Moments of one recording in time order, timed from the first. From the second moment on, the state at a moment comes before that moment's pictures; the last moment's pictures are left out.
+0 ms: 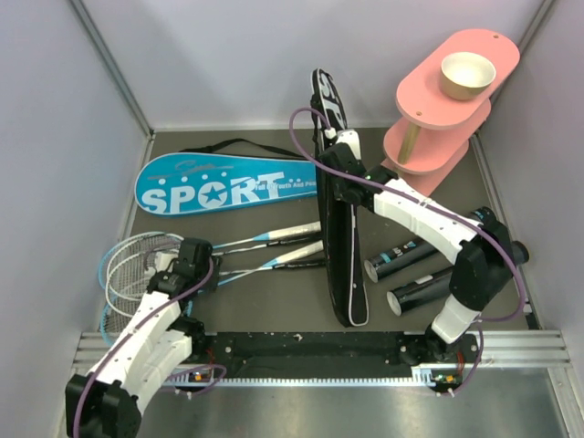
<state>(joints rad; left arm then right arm) -0.25 0.72 0.41 -0.66 -0.25 -1.58 0.71 1.67 1.47 -0.62 0.55 0.34</state>
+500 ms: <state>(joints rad) -0.25 0.94 0.37 -0.49 -0.21 -1.65 0.71 1.66 1.45 -0.62 0.55 0.34</state>
